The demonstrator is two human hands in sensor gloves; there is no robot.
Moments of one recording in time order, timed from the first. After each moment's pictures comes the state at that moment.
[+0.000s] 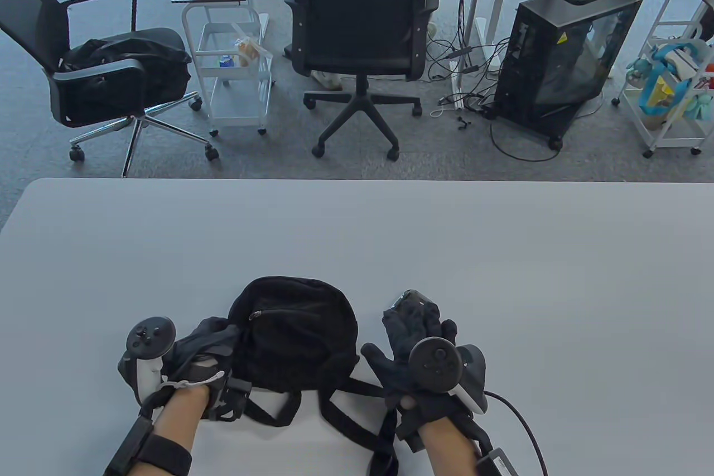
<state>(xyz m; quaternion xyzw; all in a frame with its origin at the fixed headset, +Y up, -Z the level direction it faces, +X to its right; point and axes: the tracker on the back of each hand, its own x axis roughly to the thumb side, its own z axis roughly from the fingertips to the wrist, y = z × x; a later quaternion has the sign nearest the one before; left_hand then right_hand) -0.305 -0.762 -0.336 -0.05 0.16 0.56 0.81 0.090 -0.709 -0.302 0.15 -0.06 0.94 0.31</state>
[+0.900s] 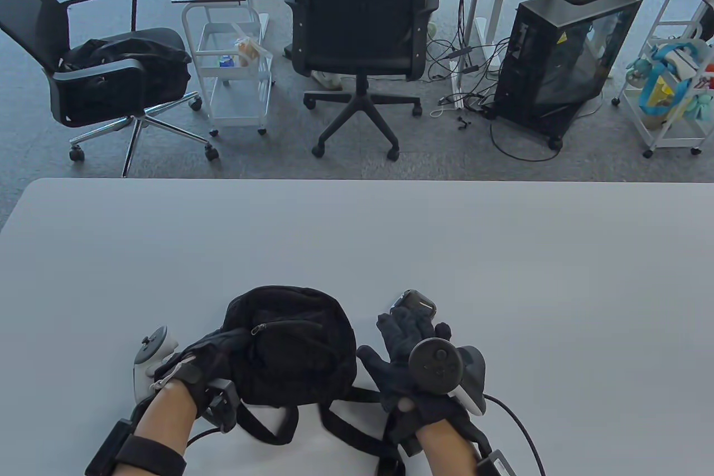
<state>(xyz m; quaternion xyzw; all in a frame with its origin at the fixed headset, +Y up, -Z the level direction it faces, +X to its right) -0.288 -0.783 -0.334 -0.21 0.08 0.78 0.59 0.084 -0.707 -0.299 0.16 -0.05 0.92 0.35</state>
